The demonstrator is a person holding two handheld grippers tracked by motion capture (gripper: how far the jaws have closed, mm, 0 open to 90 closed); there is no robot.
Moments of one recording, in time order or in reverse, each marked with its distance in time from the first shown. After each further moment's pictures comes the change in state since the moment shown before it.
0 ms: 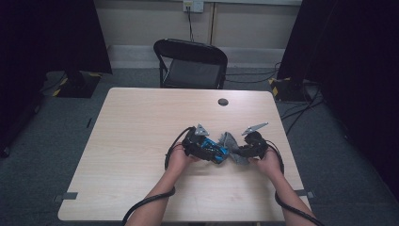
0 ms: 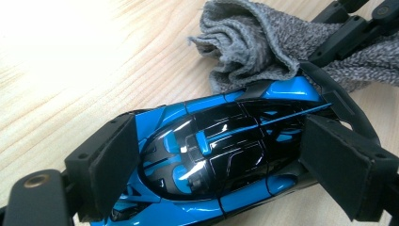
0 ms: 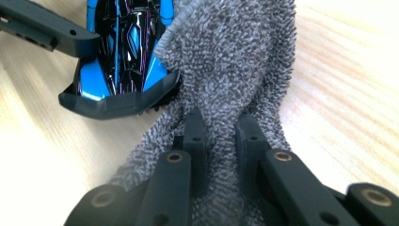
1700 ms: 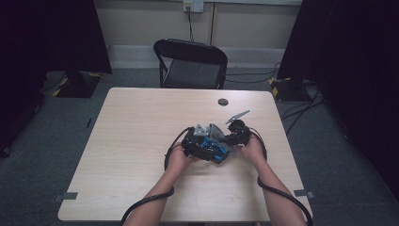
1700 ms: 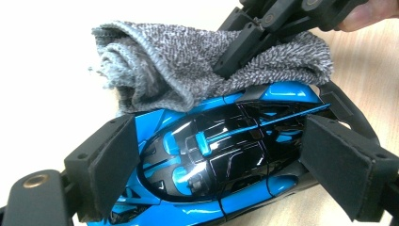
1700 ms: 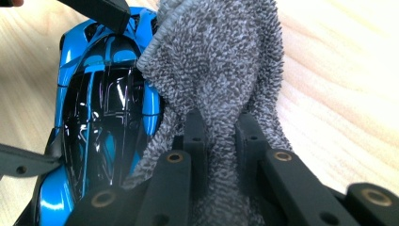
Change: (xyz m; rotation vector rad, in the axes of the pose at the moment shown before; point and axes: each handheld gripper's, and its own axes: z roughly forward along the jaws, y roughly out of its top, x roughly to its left) left arm 0.002 -0.003 0.000 -0.032 -0.006 0.001; right arm -0.004 0.056 0.040 0.021 -0.004 -0.039
